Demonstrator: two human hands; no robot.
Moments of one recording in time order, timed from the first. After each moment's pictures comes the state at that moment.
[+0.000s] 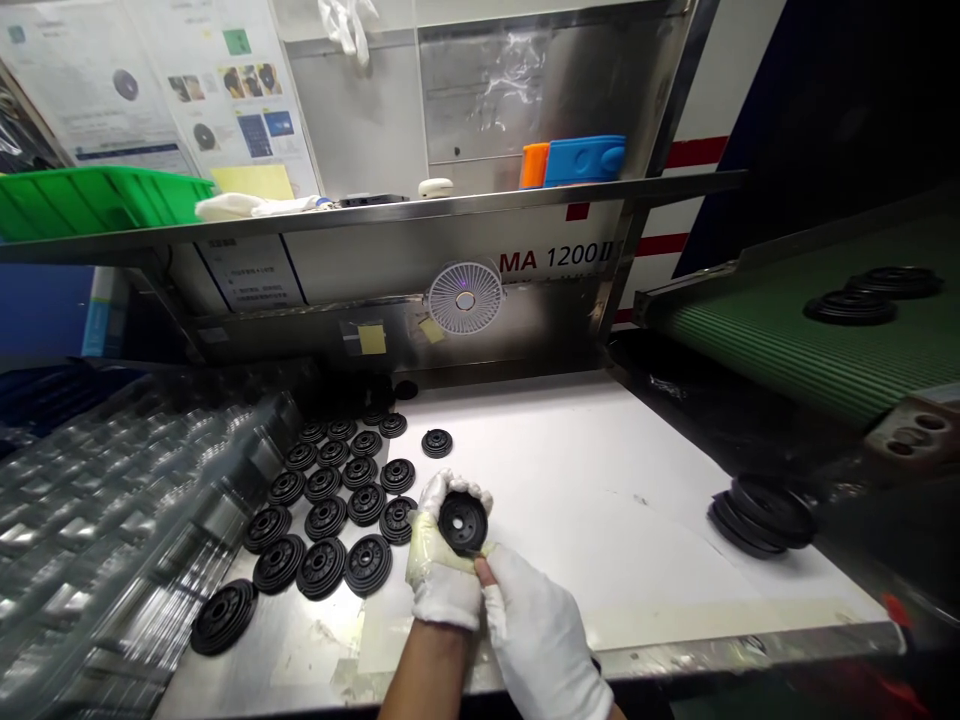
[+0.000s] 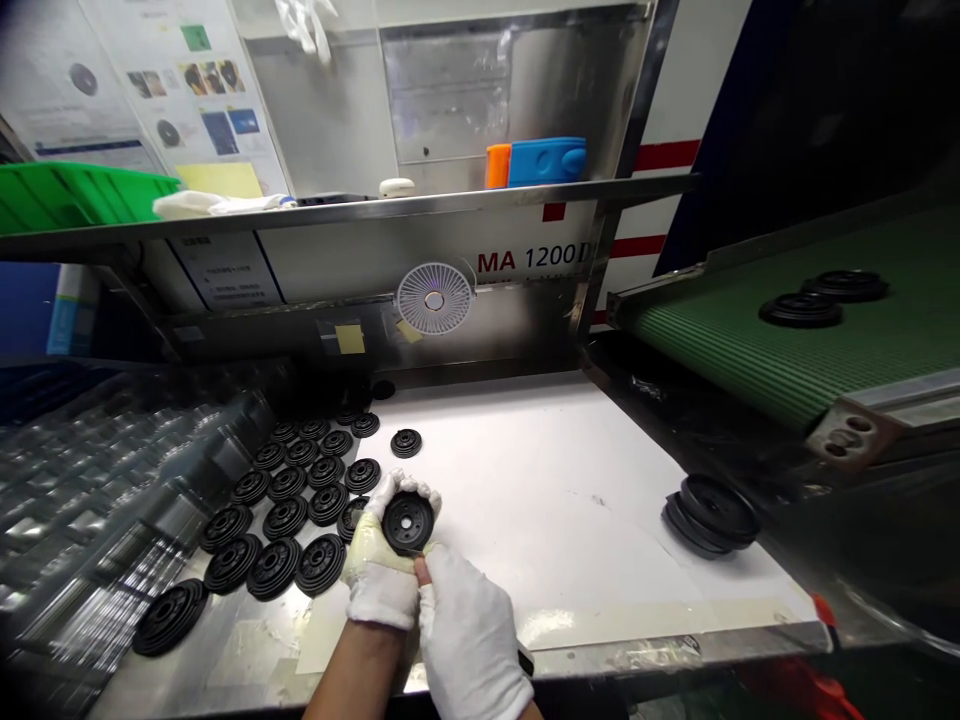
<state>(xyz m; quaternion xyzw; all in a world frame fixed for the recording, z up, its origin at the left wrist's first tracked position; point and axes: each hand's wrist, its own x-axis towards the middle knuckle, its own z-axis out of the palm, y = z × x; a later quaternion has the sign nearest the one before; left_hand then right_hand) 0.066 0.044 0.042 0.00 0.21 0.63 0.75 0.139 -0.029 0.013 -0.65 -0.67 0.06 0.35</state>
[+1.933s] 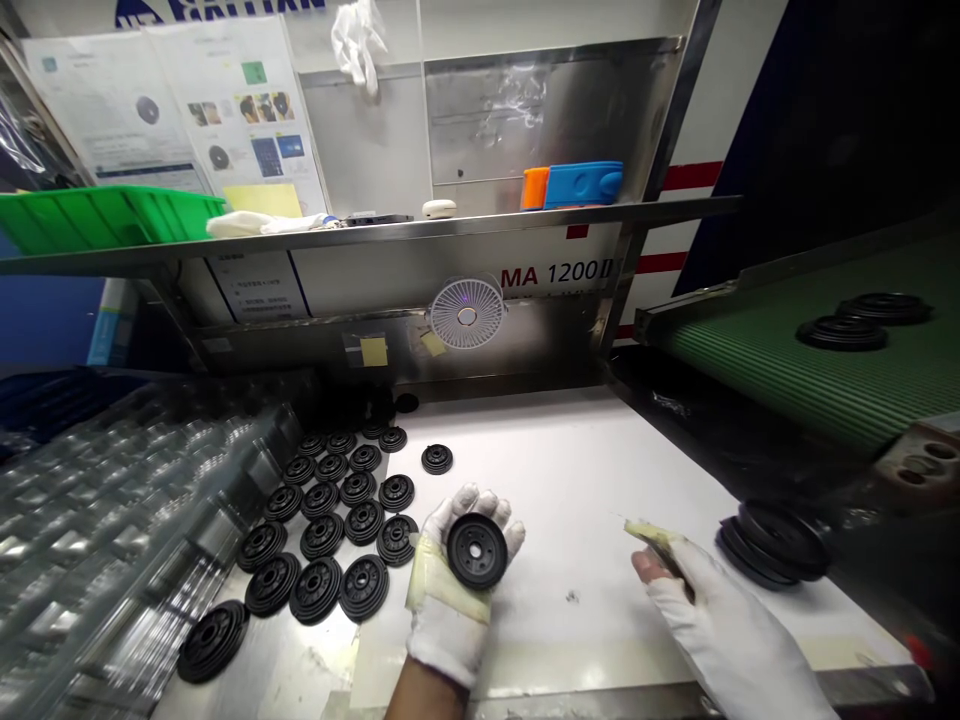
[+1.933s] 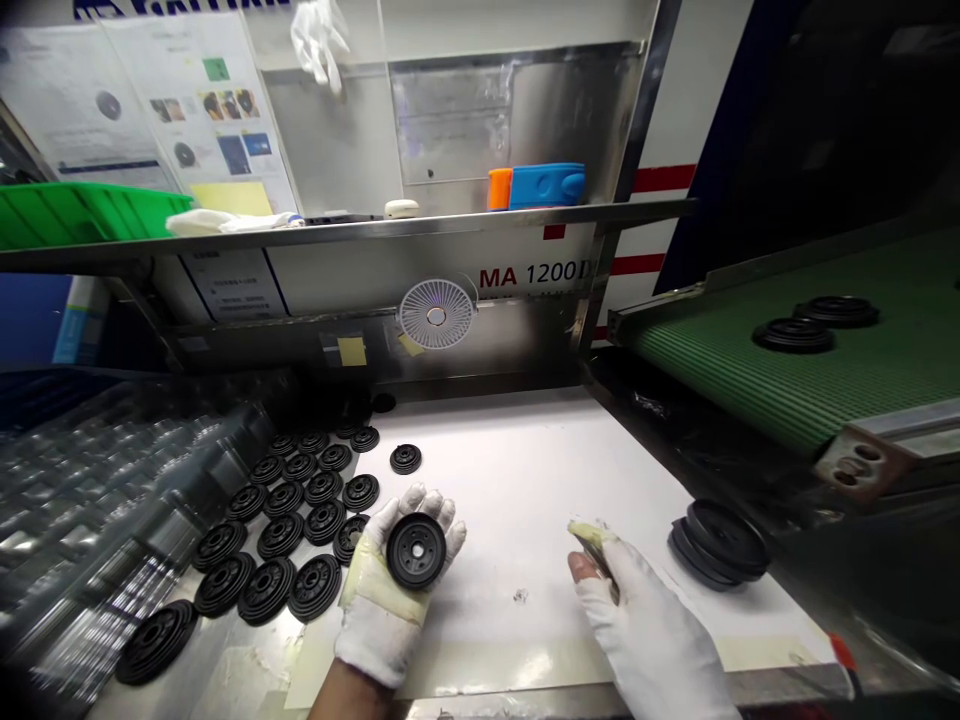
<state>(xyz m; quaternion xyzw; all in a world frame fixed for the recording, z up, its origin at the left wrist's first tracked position) 0.068 0.034 0.057 -0.01 0.26 0.55 0.79 0.282 -0.039 0.024 -0.76 -0.54 0.06 0.36</state>
